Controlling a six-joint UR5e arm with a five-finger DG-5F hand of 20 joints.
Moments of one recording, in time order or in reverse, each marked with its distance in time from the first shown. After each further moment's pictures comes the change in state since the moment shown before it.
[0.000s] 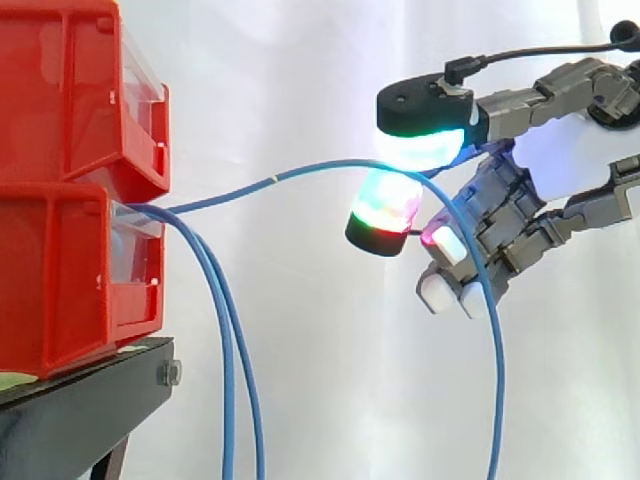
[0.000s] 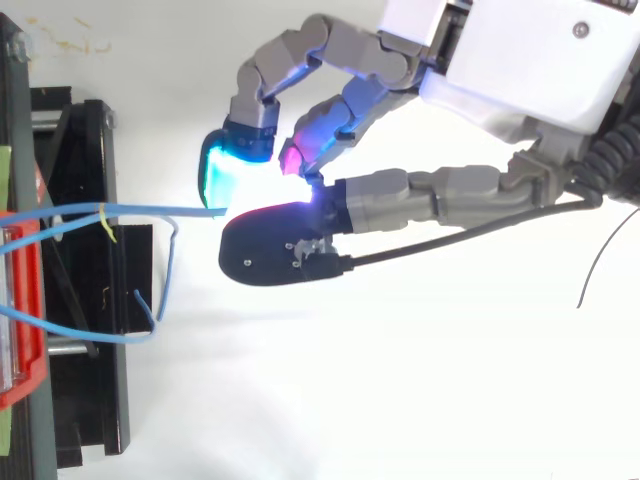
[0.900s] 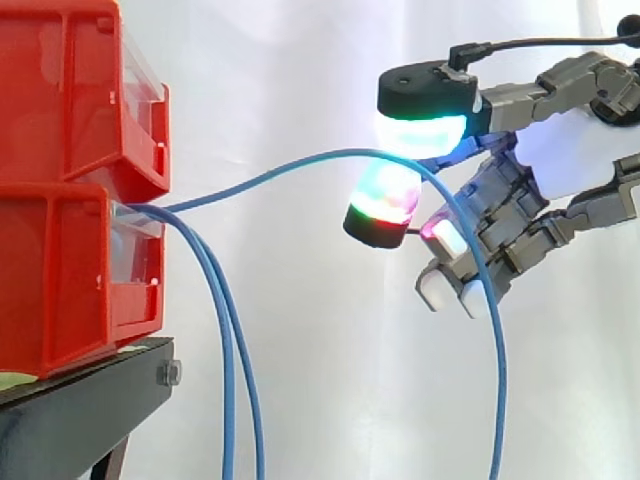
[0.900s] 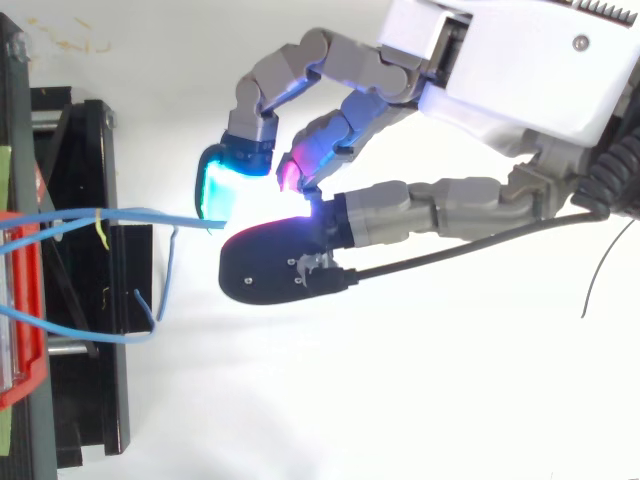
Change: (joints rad) arm 0.008 0.000 0.000 -0.002 -0.001 0.040
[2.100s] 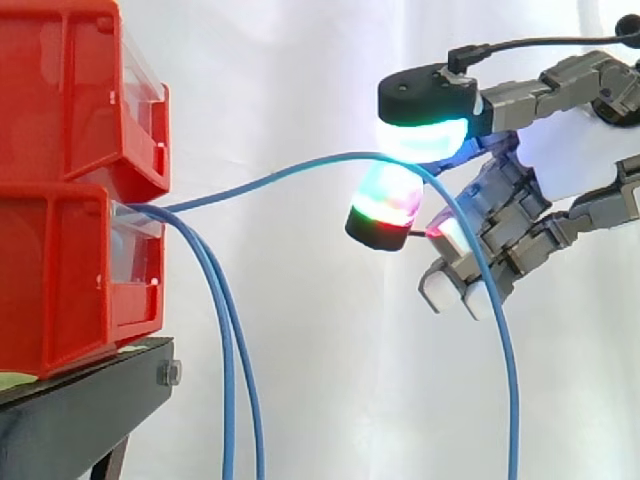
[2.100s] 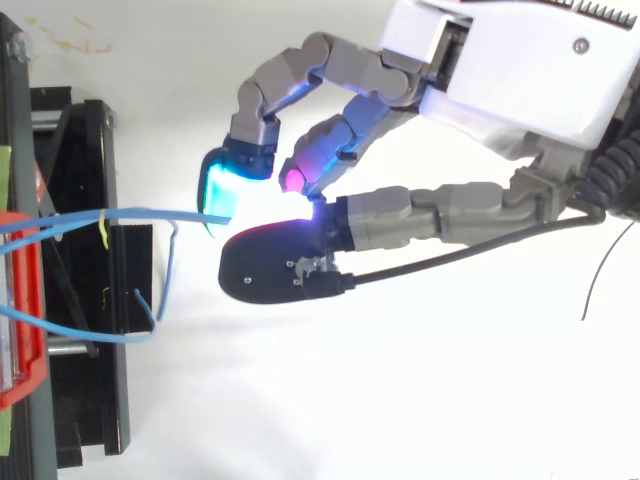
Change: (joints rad) arm 0.001 0.000 0.000 -0.008 -0.003 0.014
